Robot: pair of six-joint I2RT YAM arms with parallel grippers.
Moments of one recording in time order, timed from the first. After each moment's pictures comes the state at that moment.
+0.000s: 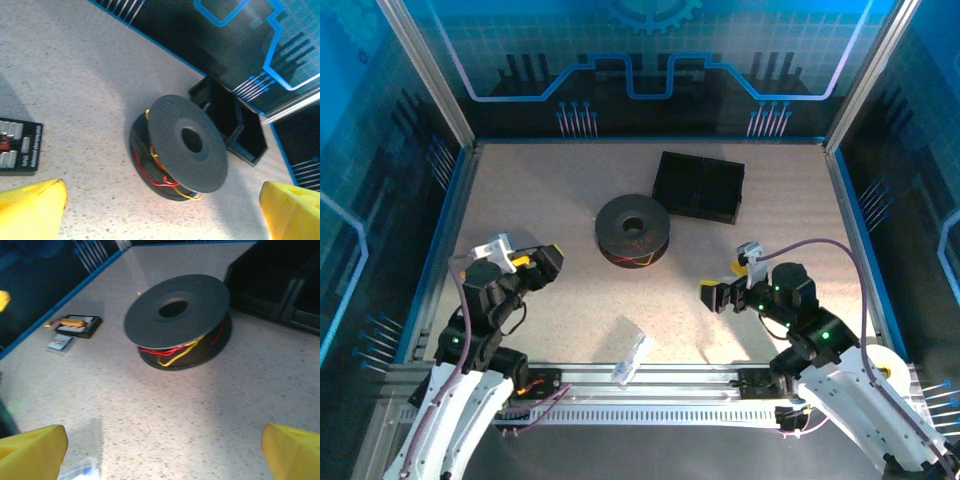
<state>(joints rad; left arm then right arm) -0.19 0.38 0.49 -0.47 0.04 -0.68 0.54 0.47 0.49 -0.46 -0.17 0.26</state>
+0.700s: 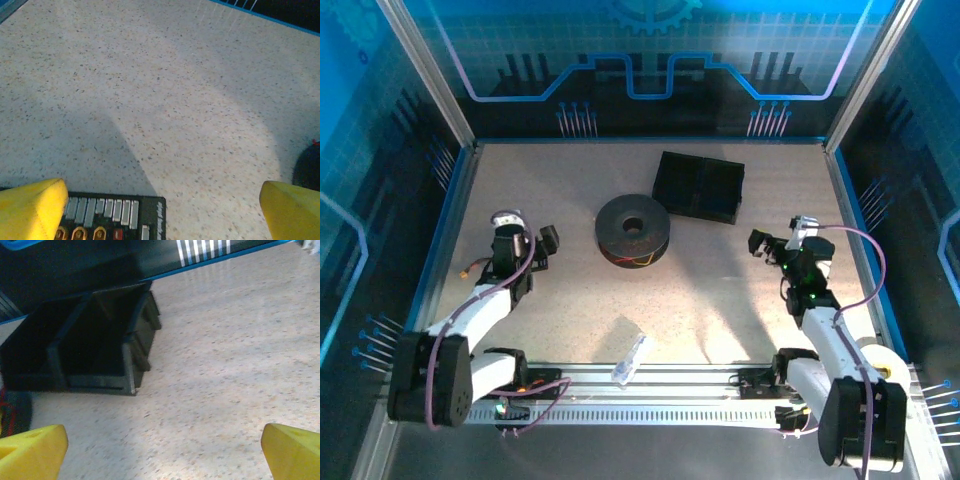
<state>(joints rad) -0.01 1.18 0.42 0.20 -0.14 -0.32 -0.12 0.92 0.32 0.22 -0.13 0.23</state>
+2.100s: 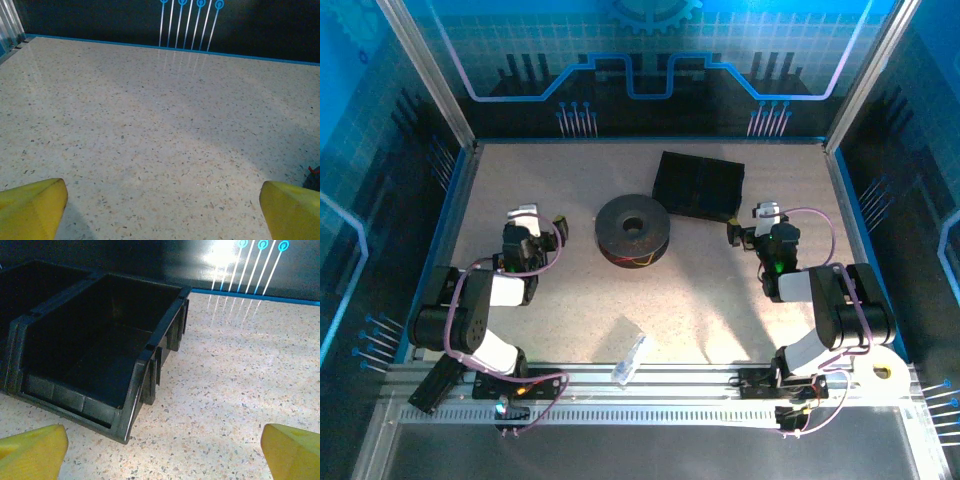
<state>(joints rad) -0.02 1.54 0.36 0.88 -0.08 -0.13 0.05 1.55 0.39 0.84 -0.03 -0.07</state>
